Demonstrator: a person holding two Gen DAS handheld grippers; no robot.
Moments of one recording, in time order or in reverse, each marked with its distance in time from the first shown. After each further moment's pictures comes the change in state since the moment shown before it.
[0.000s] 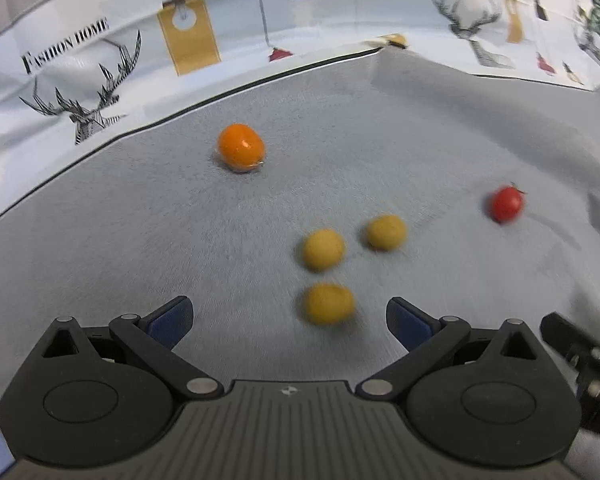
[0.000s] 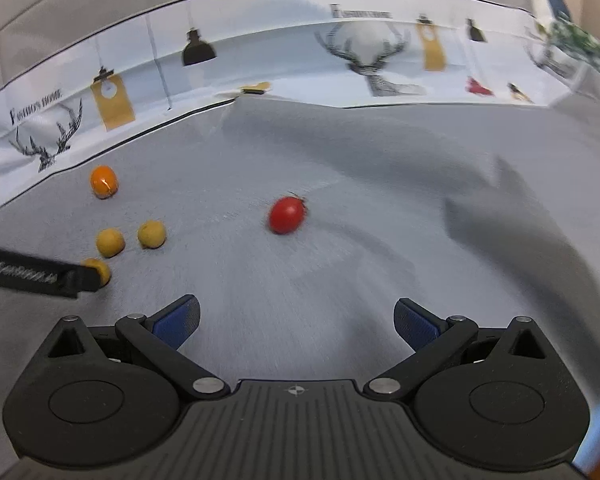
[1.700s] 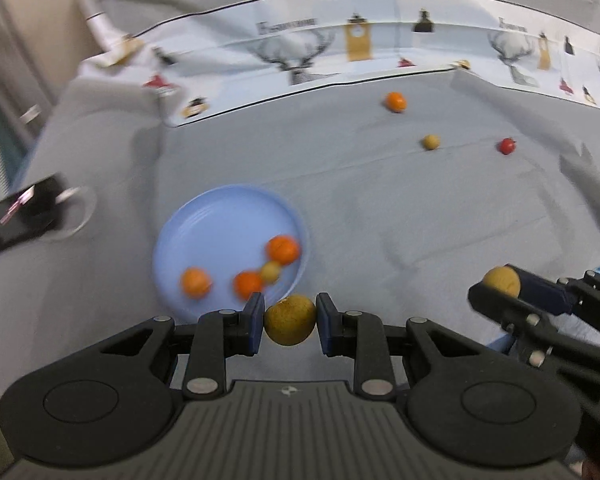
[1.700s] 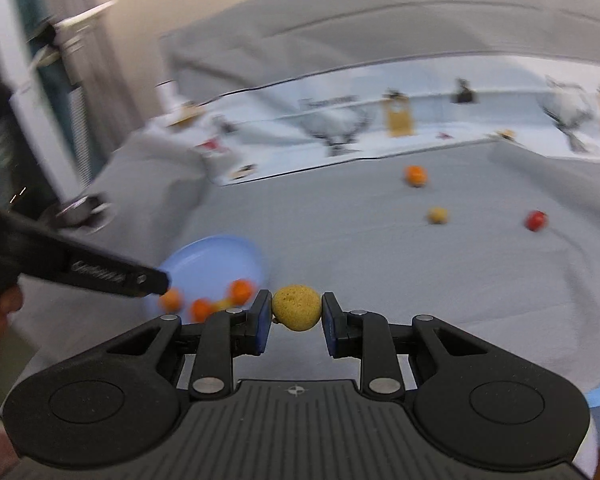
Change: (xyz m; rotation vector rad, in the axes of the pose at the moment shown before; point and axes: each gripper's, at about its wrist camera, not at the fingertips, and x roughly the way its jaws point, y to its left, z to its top) left arm -0.328 0.120 -0.182 -0.177 0.037 0.171; right arm -0.254 0.153 -0.066 -0.215 -0.023 0.533
